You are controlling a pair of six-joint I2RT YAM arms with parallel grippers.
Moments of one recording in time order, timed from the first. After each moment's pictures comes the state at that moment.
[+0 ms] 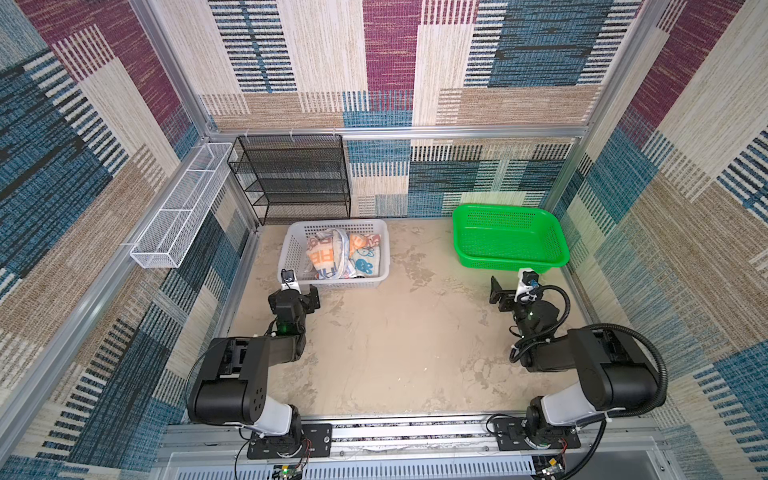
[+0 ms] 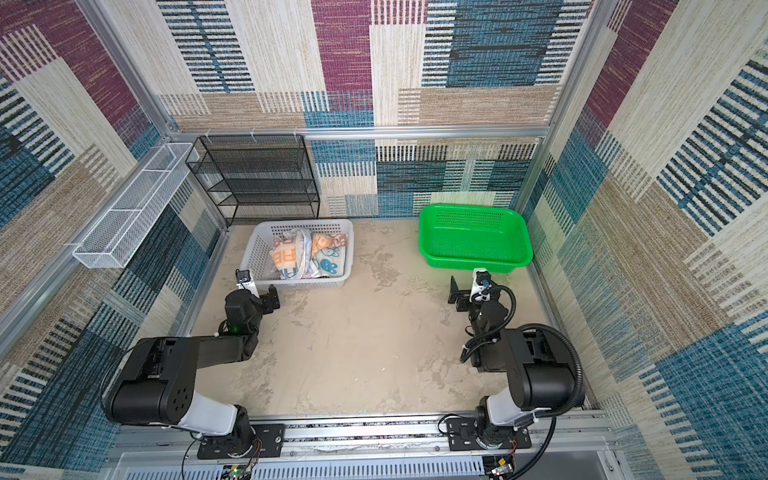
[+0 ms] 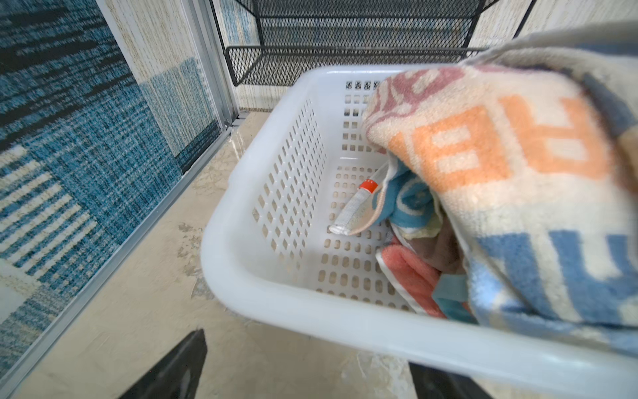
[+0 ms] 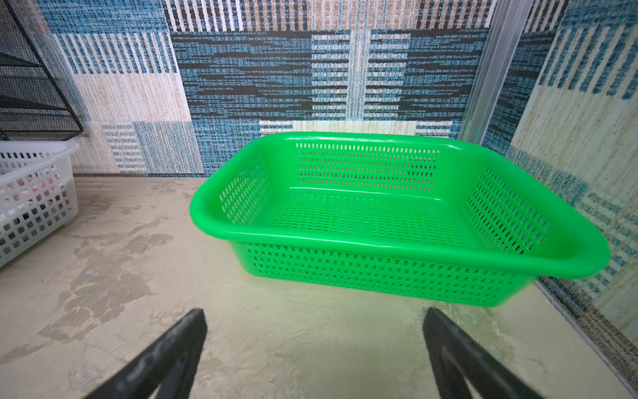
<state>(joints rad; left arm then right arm) -0.02 1.49 0.38 0.75 -0.26 -0.04 -0.02 1.49 0.22 1.22 -0.04 0.01</state>
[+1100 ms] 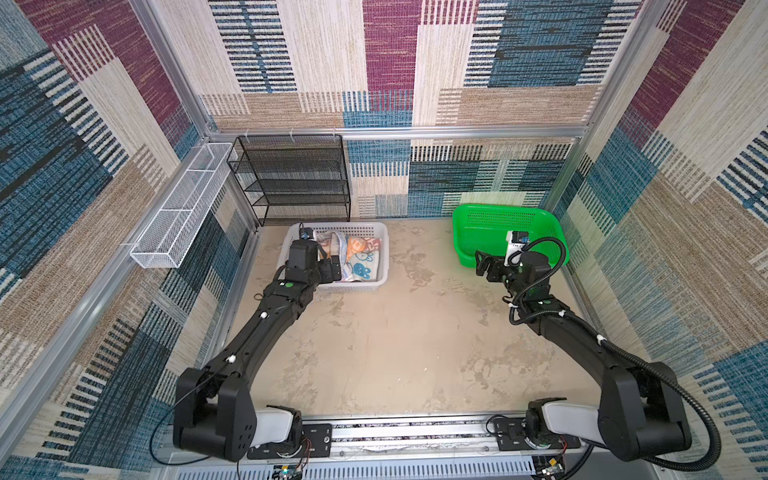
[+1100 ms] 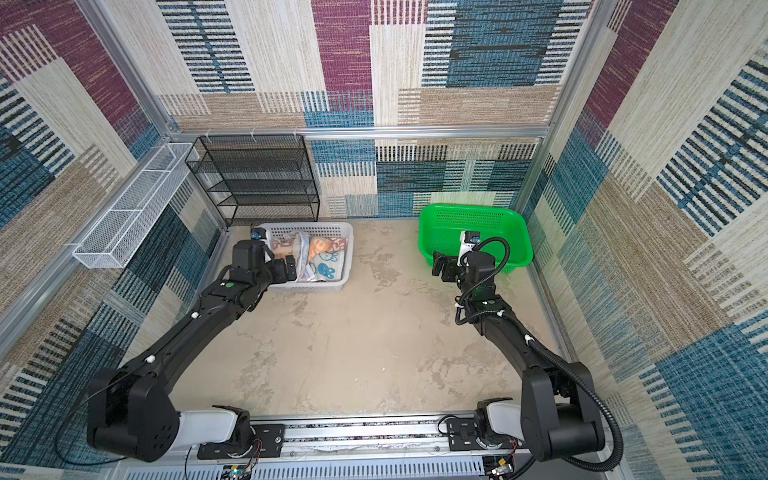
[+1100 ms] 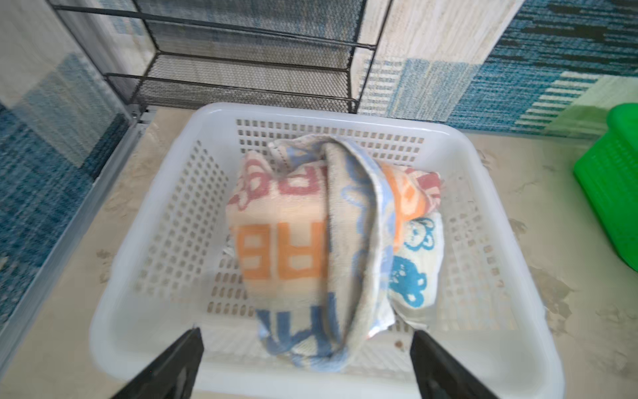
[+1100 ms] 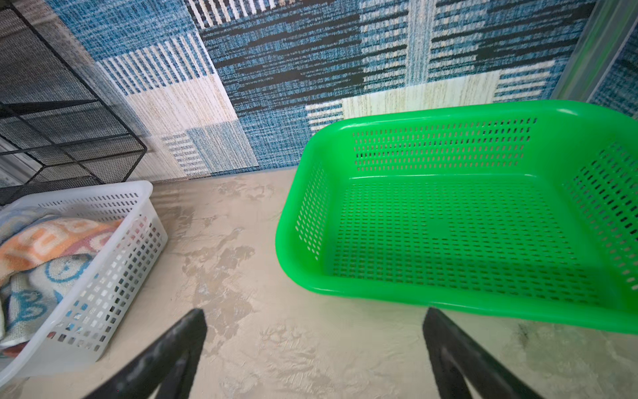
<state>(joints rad) -0.24 1.40 1.06 -0.30 -0.19 -0.21 0.13 1.29 0.73 0.24 -0.05 0.23</state>
